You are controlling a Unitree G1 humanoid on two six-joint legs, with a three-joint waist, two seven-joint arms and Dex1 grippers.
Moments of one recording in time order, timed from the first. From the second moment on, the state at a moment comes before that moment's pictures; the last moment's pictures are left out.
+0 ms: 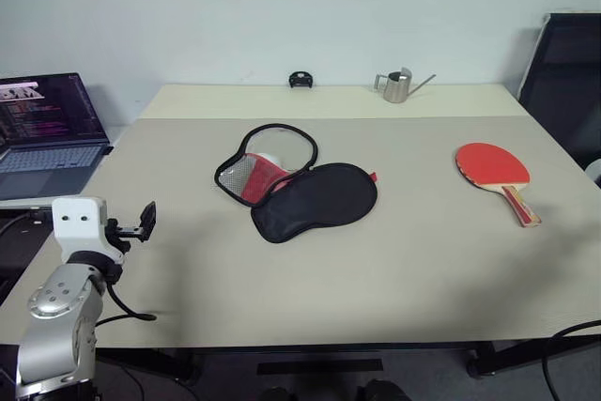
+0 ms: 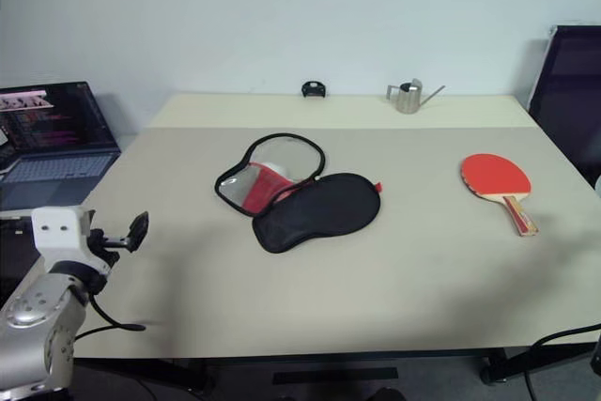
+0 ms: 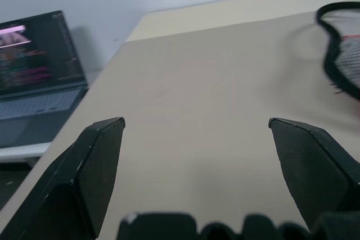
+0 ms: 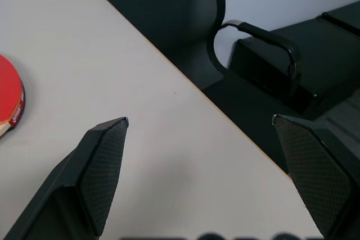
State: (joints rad) left arm -0.06 0.54 0.48 -0.12 -0.27 0.34 -0.21; right arm -0.76 -0.98 -0.47 1.28 0.22 0.05 0.29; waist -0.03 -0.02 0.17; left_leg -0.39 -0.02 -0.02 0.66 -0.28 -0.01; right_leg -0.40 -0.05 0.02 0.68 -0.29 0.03
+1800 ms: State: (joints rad) left arm -0.51 0.77 0.18 0.25 -0.49 0.45 -1.21; right arm -0.50 -0.41 -0.07 -0.06 0.64 0.95 0.50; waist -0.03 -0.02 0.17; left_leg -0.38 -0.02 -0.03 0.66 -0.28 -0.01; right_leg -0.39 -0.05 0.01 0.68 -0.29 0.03
